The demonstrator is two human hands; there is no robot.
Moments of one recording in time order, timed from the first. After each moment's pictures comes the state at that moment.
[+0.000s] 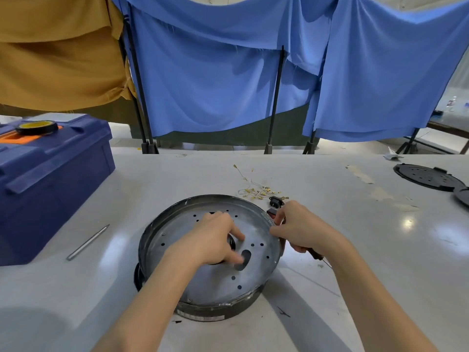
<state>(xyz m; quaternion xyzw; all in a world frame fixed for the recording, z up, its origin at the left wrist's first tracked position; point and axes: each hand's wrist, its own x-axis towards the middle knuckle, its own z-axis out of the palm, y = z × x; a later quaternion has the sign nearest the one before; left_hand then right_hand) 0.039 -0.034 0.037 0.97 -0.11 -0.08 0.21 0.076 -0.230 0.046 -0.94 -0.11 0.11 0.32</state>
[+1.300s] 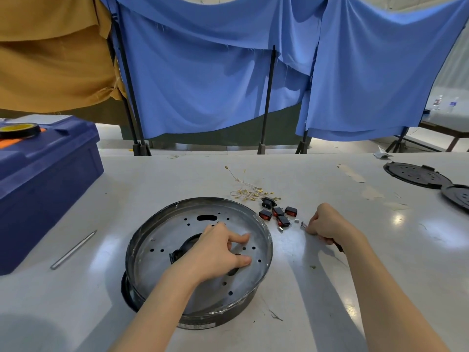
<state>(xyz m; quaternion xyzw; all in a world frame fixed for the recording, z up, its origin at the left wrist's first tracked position) 0.044 -0.048 0.003 0.93 -0.11 -0.02 0.34 0.145 -0.315 0.005 -0.95 0.09 0.09 0.30</state>
